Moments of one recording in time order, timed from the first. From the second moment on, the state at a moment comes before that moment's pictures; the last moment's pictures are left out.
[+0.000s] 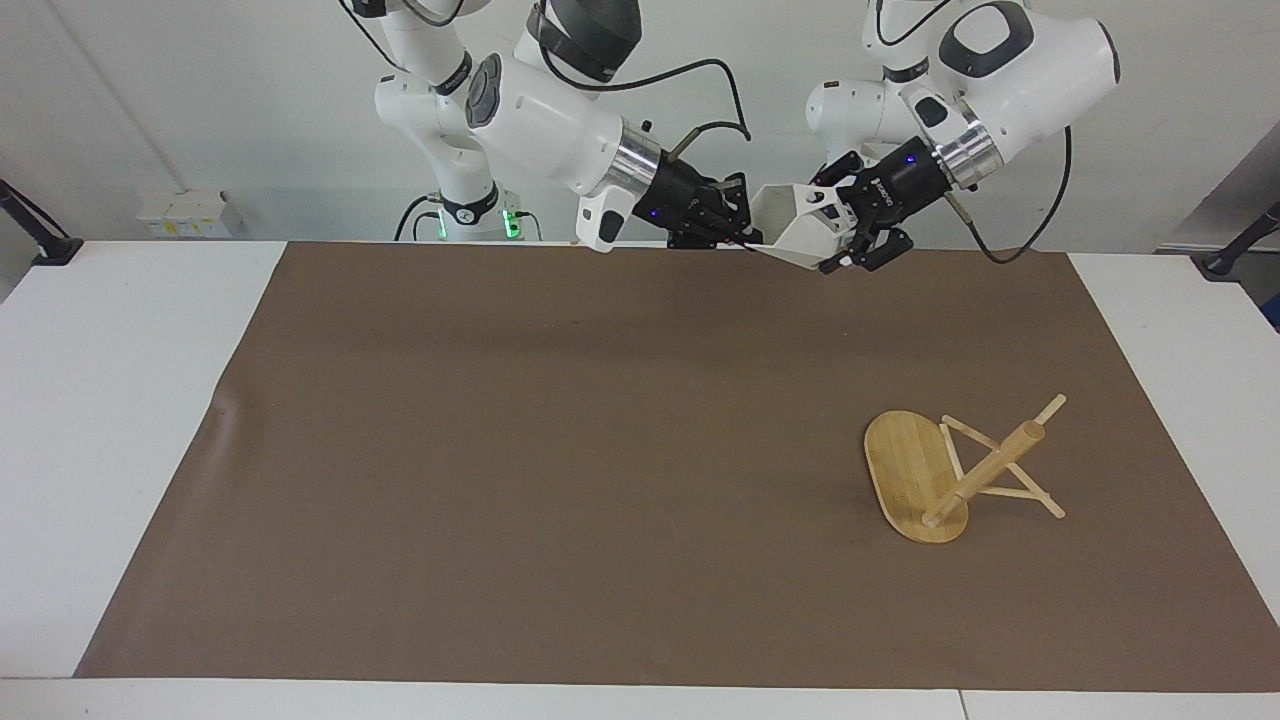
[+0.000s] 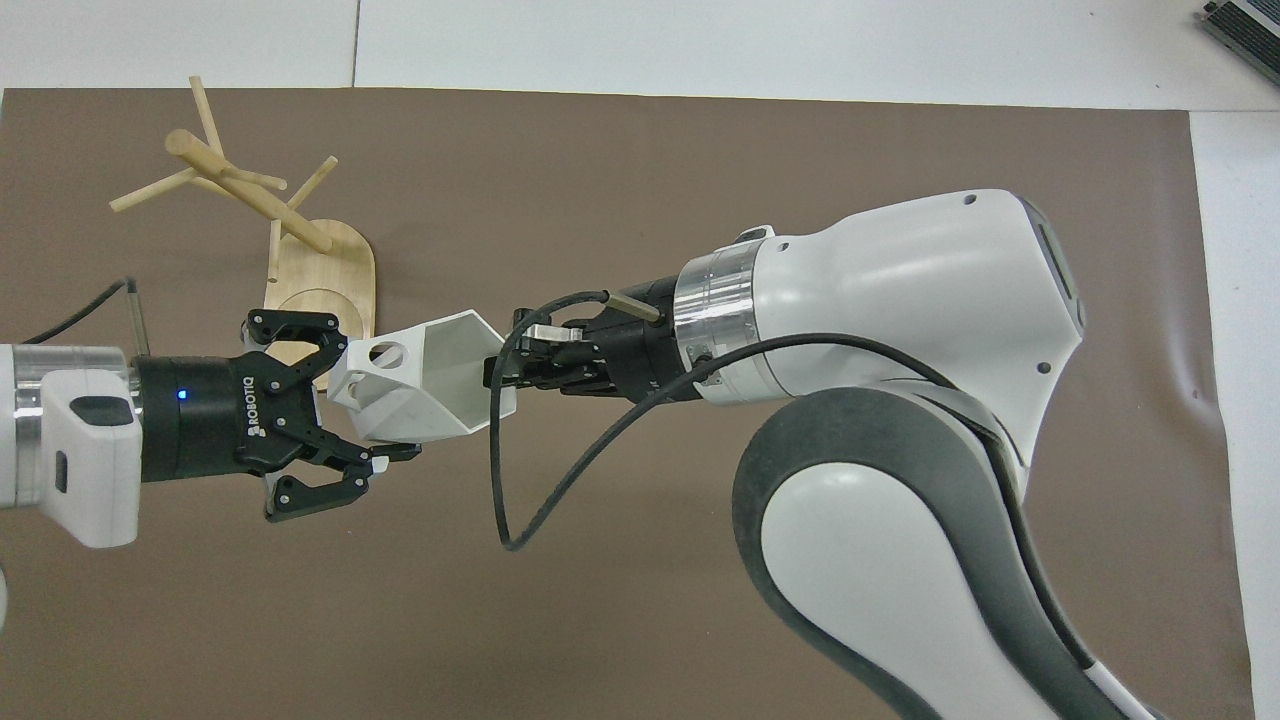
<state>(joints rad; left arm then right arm) -0.18 -0.32 -0.02 -2.13 -0.88 1.95 1.36 -0.03 0.16 0.61 -1.65 0.86 2.12 0.33</state>
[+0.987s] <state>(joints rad) -0.18 -0.32 -0.03 -2.13 -0.88 1.97 1.30 -0.04 0.16 0.61 -1.65 0.86 2.12 0.33</state>
